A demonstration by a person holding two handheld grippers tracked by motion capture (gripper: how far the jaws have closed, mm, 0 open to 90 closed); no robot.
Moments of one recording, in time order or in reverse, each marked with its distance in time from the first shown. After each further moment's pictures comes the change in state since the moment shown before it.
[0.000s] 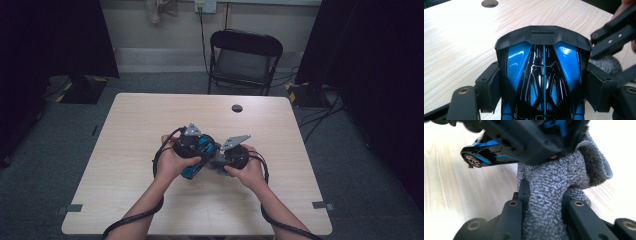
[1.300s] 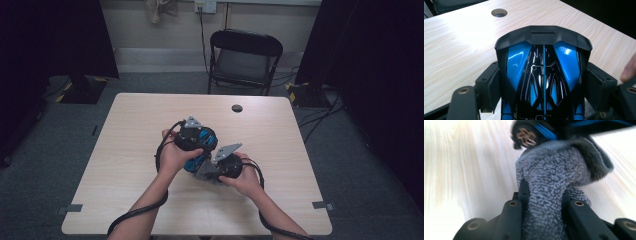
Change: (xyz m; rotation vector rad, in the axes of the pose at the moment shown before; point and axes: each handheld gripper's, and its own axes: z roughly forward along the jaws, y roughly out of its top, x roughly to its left) left arm 0.008 0.015 0.002 -0.038 0.033 -0.055; right arm 0.022 -0.007 0.014 0.038 0.105 -0.082
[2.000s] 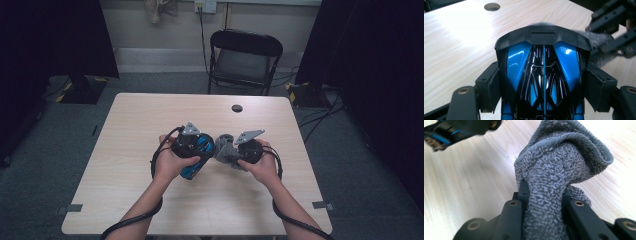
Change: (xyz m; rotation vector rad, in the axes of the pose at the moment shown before) left arm -0.012 -0.014 -0.014 0.032 -0.025 0.041; right arm -0.044 -0.008 -0.049 -0.006 -0.190 0.103
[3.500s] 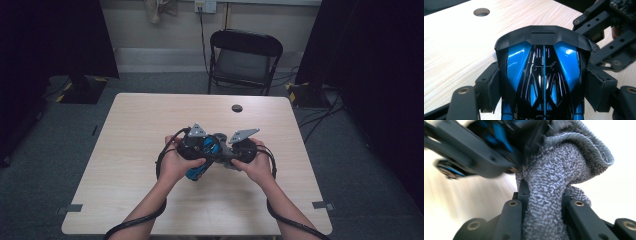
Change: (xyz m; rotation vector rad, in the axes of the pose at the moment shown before) left arm -0.013 0.009 0.007 -0.013 -0.028 0.026; right arm 0.013 0.015 0.005 -0.042 0.043 0.003
